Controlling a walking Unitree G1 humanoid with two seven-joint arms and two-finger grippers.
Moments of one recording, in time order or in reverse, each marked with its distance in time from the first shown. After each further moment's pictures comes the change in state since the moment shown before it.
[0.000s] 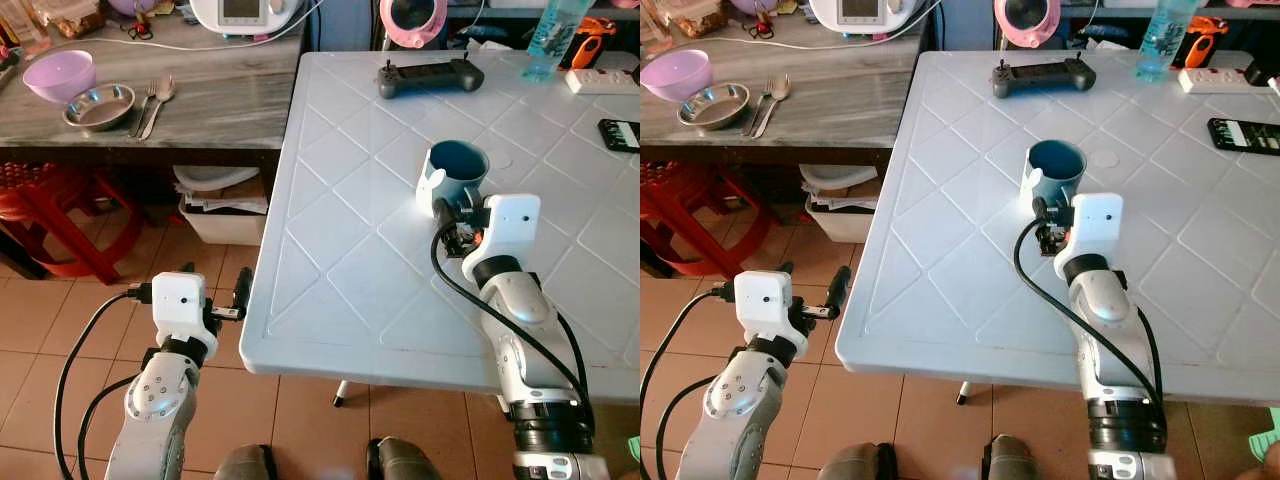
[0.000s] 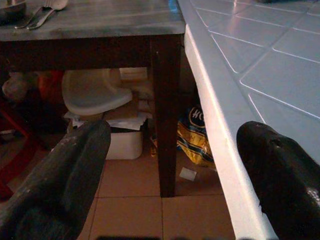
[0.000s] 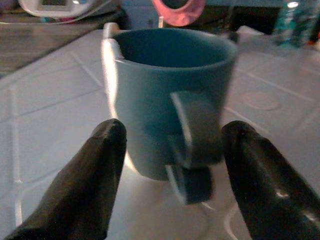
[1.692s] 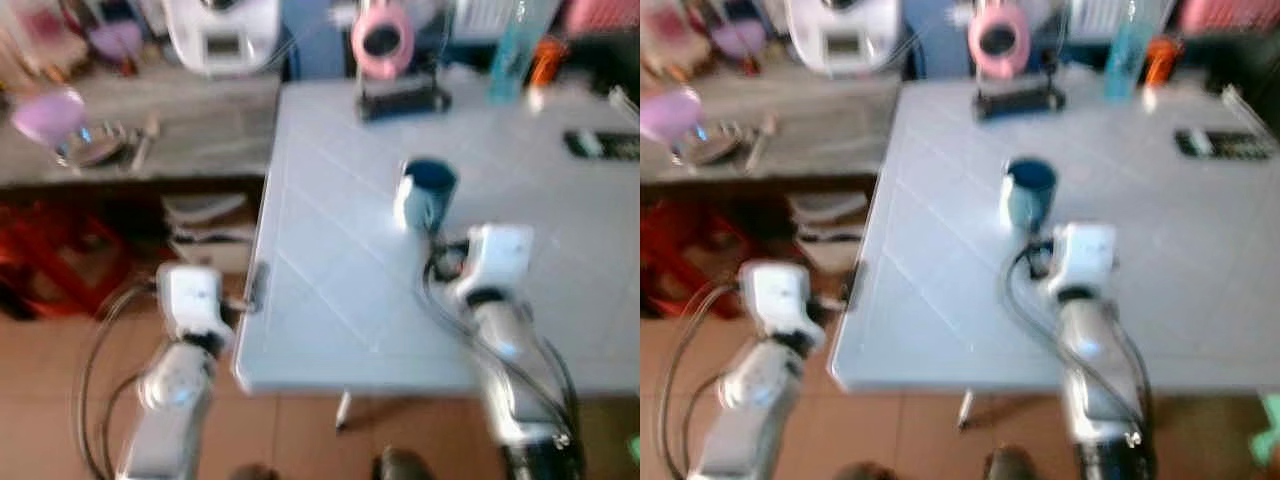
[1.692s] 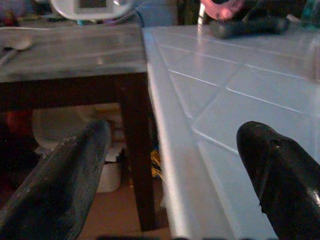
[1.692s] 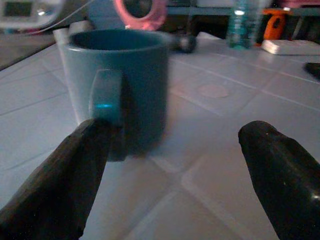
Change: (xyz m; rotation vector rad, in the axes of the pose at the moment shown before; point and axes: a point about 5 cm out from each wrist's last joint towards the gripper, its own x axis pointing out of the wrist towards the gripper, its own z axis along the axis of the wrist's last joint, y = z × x) left arm 0.012 -0.012 0.002 -0.017 -0.046 -0.046; right arm -0.026 0.015 -0.023 -0.005 0.022 -0.092
